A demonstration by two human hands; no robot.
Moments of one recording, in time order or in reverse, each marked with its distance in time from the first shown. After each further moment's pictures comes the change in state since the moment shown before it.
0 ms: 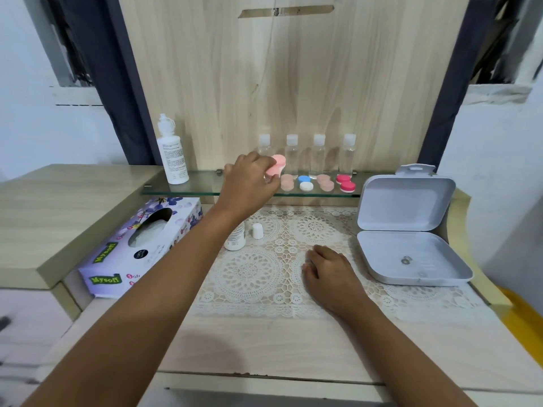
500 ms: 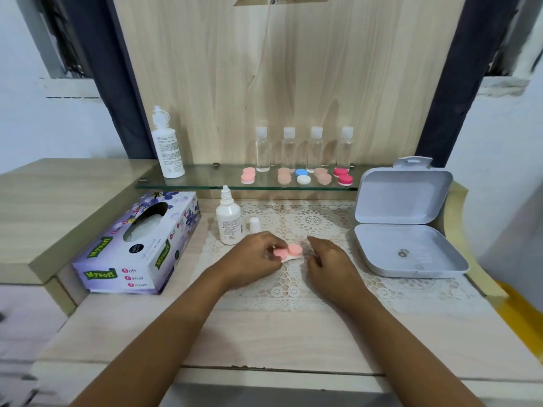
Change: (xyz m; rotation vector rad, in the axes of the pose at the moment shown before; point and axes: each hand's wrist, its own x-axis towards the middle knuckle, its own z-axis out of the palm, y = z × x) left_hand -0.098 -0.008 0.033 -0.340 -0.567 -0.064; right_hand 0.001 0.000 -0.006 0.172 -0.075 0.139
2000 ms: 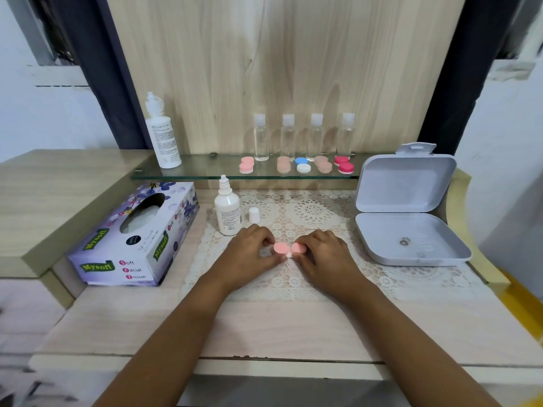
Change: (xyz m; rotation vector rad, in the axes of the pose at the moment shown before) left_hand -0.010 -0.020 0.015 0.066 0.160 0.010; right_hand -0.006 -0.010 -0.006 -0.165 -0.124 -0.109
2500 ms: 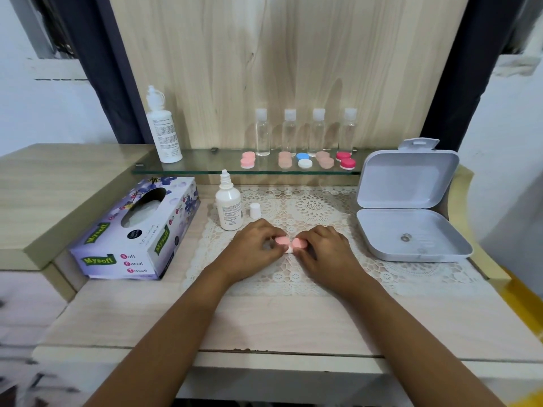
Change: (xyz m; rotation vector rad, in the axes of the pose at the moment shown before) left_hand 0.004 0.006 0.000 -0.089 -0.050 -0.002; right_hand 0.000 0.000 0.000 0.018 0.028 -0.008
